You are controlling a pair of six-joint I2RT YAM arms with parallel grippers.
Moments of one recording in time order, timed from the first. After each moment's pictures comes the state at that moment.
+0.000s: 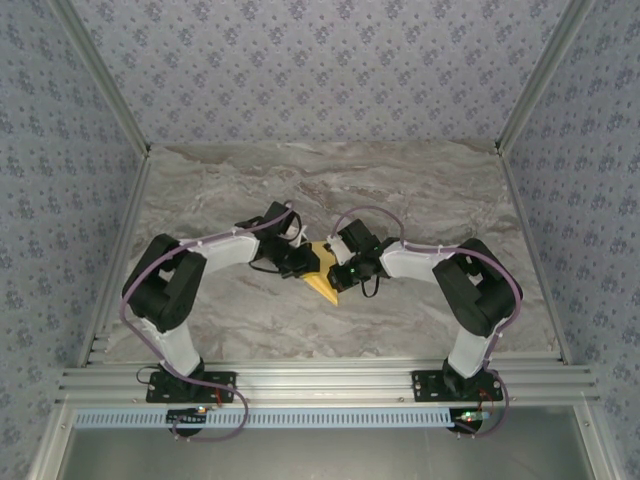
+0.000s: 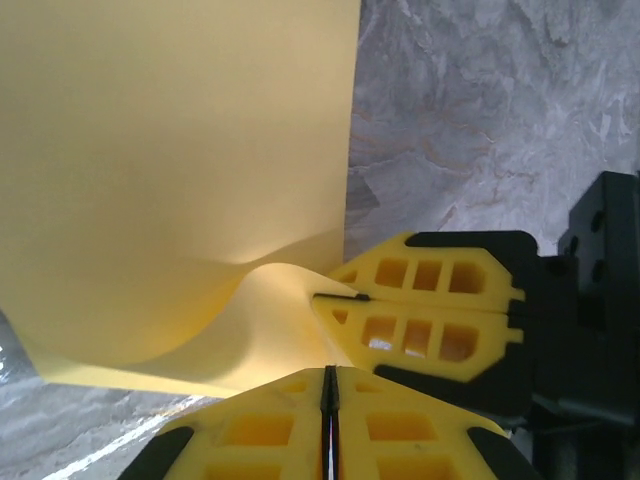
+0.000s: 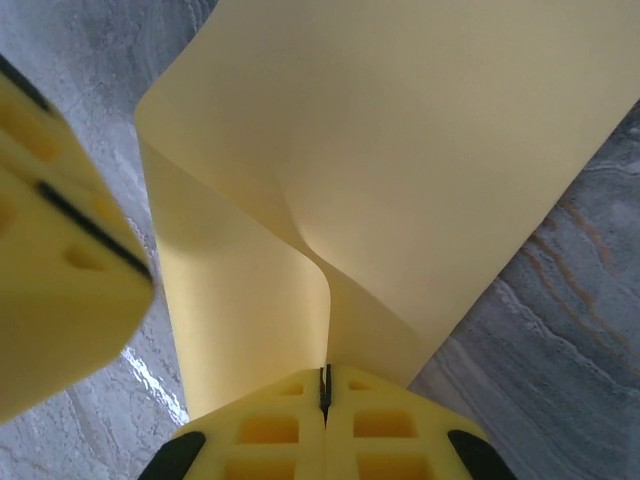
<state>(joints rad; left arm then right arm) -0.60 1.79 1.03 -0.35 0.62 -0.69 0.68 1.76 0.93 -0.26 -0.33 0.19</state>
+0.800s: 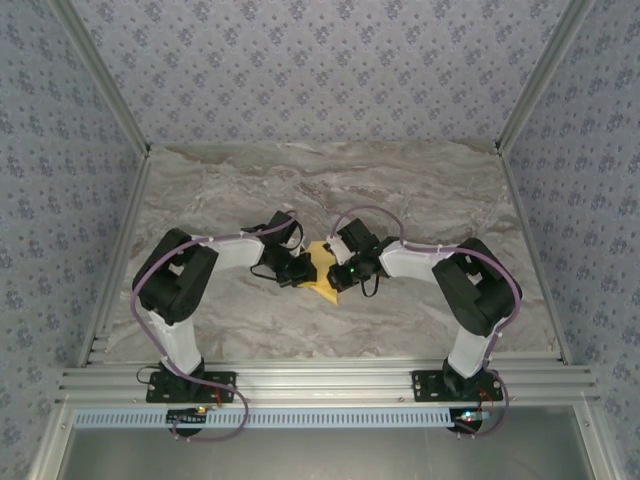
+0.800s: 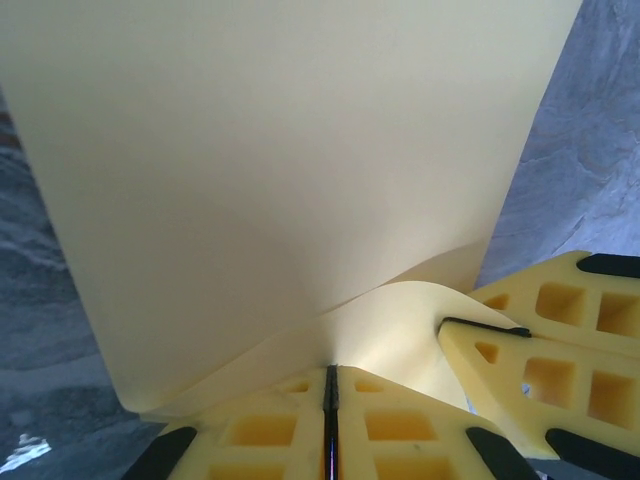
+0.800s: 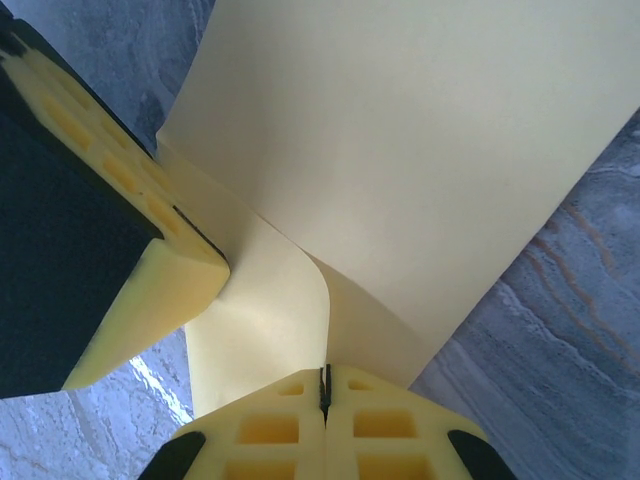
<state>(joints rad) -0.60 1.85 1.00 -0.35 0.56 -0.70 0.68 1.77 0.94 -0.28 -0.33 0.18</state>
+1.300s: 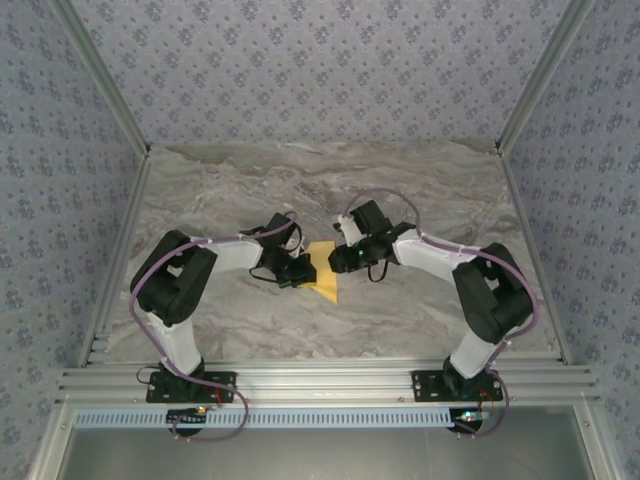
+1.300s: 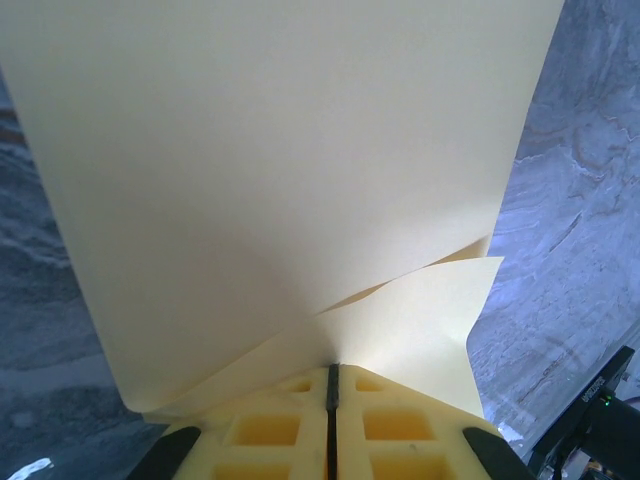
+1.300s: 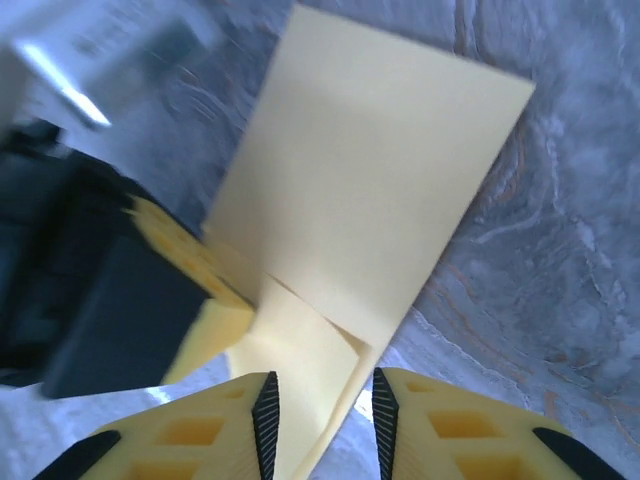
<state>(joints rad) -0.60 1.84 0.96 -0.30 0.56 -0.70 0.59 1.67 1.01 -0.37 -0.39 0.22</state>
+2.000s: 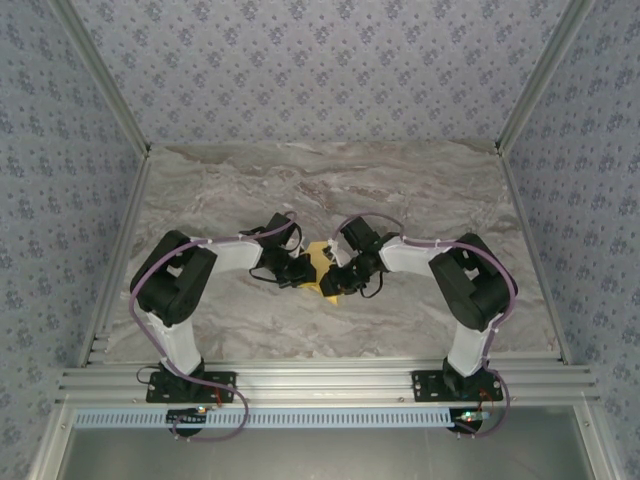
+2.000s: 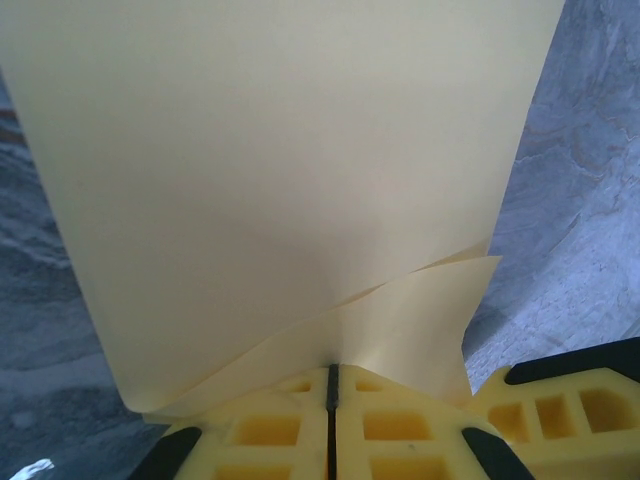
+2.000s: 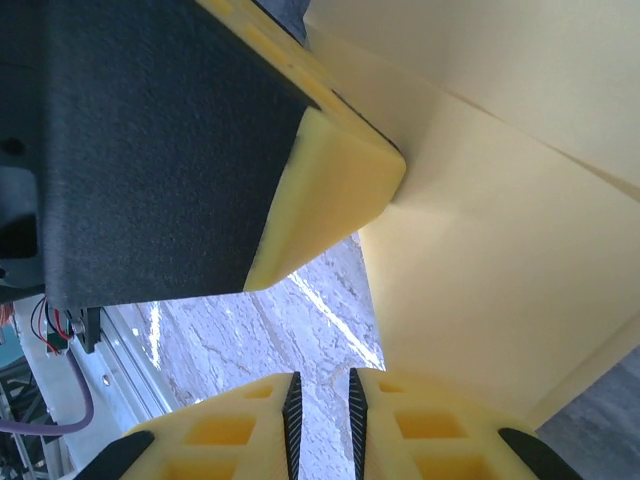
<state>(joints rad) -0.60 1.84 0.96 -0.29 0.56 -0.70 0.64 1.80 0.97 -0.37 -0.70 0.34</state>
